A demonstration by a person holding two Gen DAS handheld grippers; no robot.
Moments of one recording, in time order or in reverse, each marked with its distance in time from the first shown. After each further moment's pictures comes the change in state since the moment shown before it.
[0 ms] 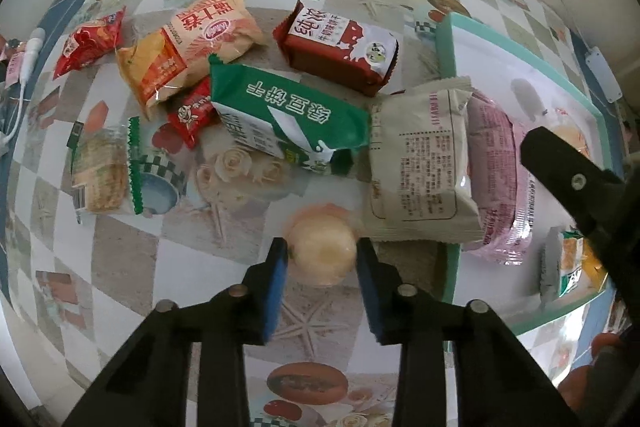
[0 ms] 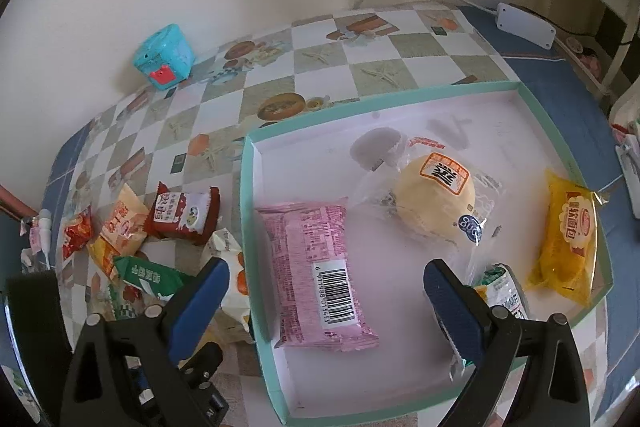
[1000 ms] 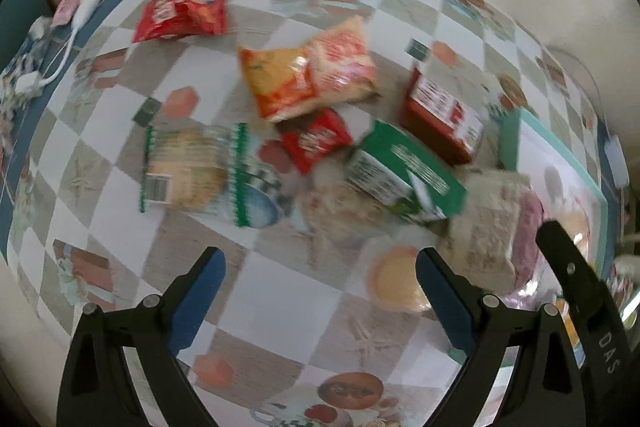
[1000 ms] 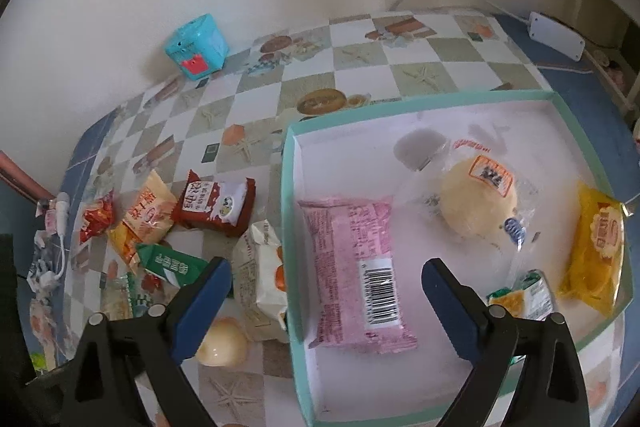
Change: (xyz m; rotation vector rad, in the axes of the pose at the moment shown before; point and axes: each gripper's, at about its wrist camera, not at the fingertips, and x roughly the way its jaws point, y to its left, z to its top) left arm -0.027 0.099 0.011 -0.209 -0.057 -0.010; right arm 0.003 0.012 -0.004 -0.042 -0.015 0.071
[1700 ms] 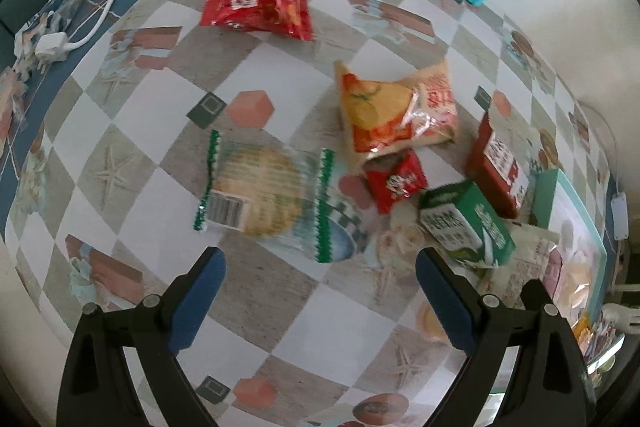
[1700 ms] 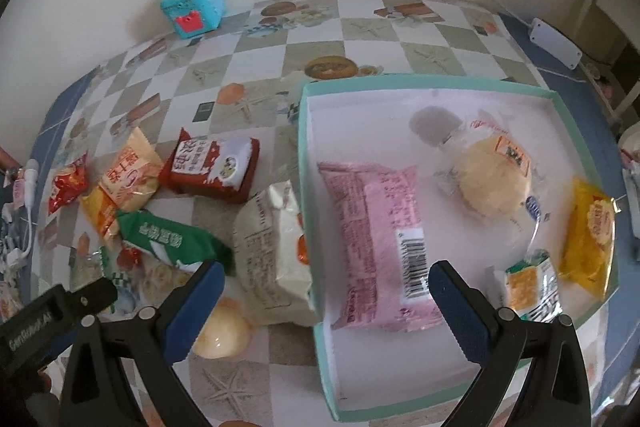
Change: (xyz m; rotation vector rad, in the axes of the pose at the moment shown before) left arm -0.005 0.076 0.020 -0.157 -0.009 -0.003; right arm 0.019 0.035 -0.010 -0.061 0.089 -0.143
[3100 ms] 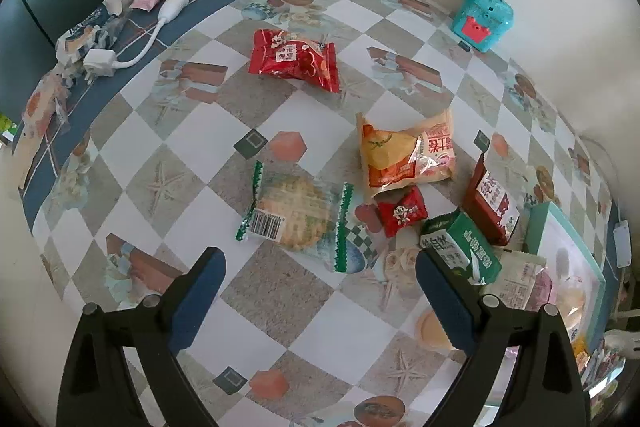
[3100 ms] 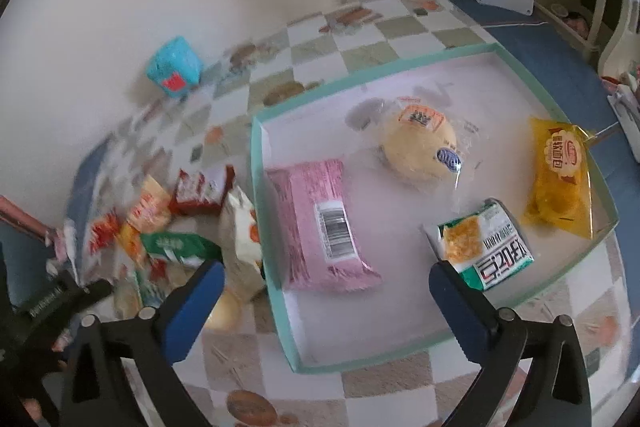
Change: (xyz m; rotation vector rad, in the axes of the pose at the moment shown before) left arm -0.043 0.005 -0.008 -0.068 -0.136 0.050; right arm -0.040 -0.069 -0.029 0.224 -0.105 0.169
